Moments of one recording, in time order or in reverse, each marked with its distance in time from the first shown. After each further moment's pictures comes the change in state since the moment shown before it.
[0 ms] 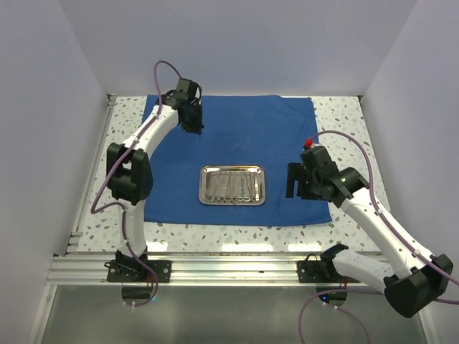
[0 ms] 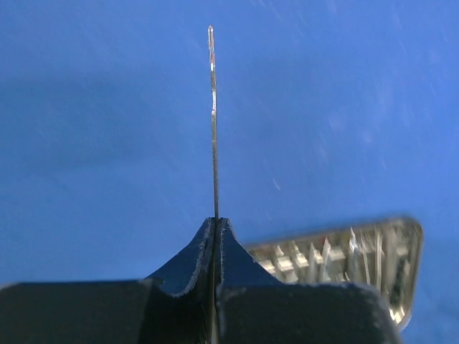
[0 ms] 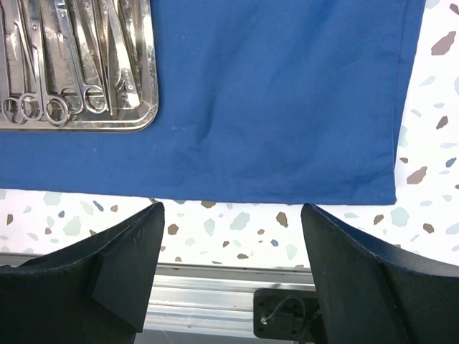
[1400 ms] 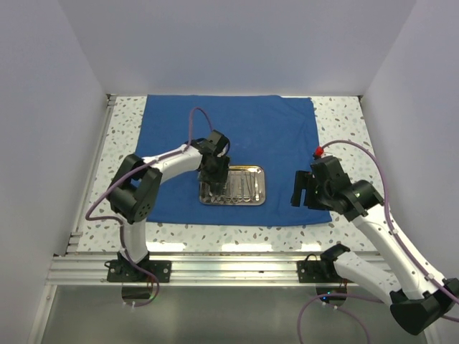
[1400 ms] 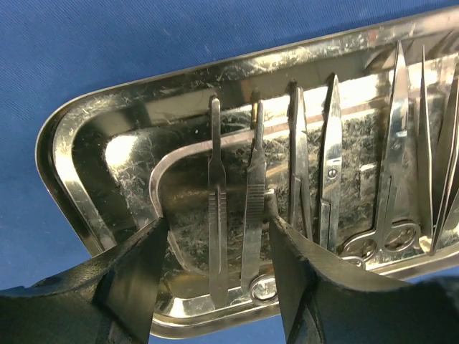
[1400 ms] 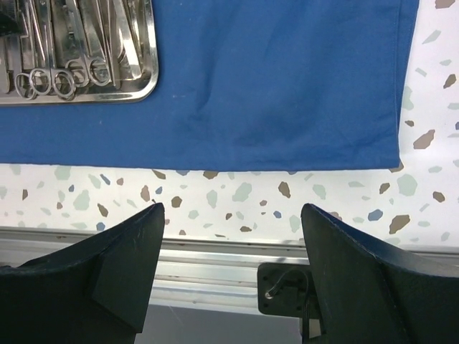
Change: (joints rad) left arm -0.261 -0.134 -0.519 0.178 -0.029 -0.089; right arm 0.000 -0.153 -0.037 -0.095 -0.029 0.055
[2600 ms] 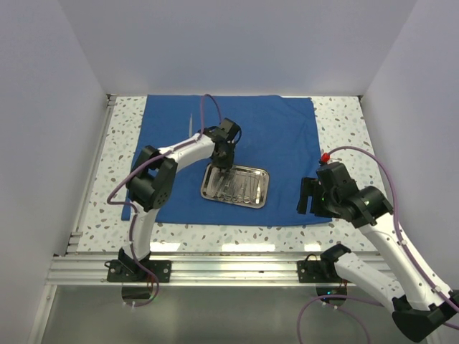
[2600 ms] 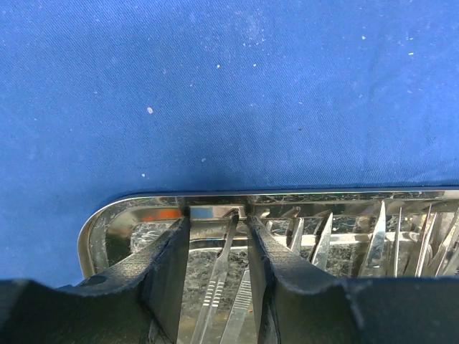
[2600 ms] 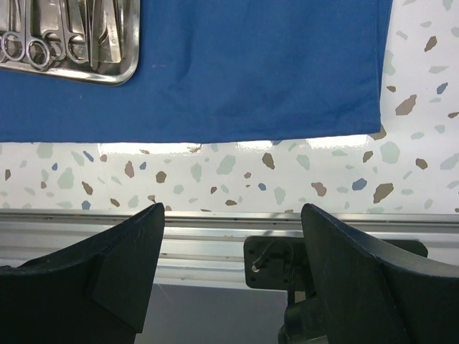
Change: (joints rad) left arm -0.004 0.223 0.308 -0.027 -0.126 -0.024; right arm 0.000 -0.079 0.014 -0.126 0.005 0.008
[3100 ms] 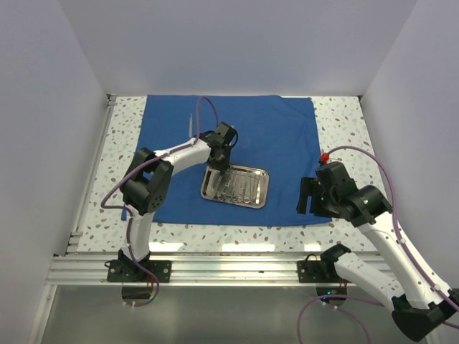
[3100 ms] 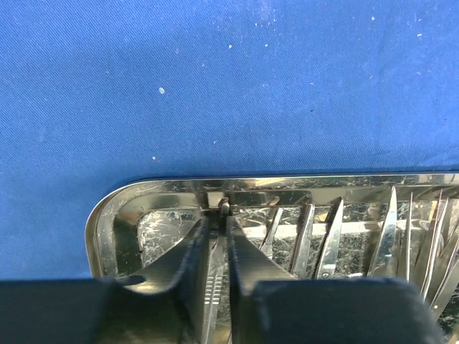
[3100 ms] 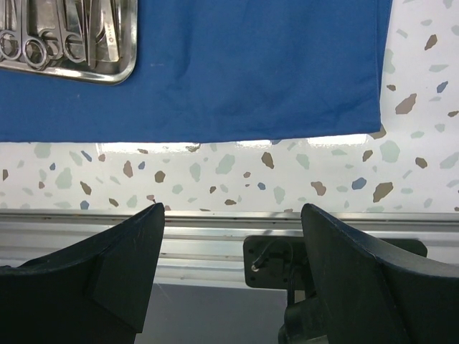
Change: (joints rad) left arm 0.000 -0.063 -0.126 0.093 -0.003 0.002; right arm 0.000 0.008 0.000 0.000 0.000 0.000
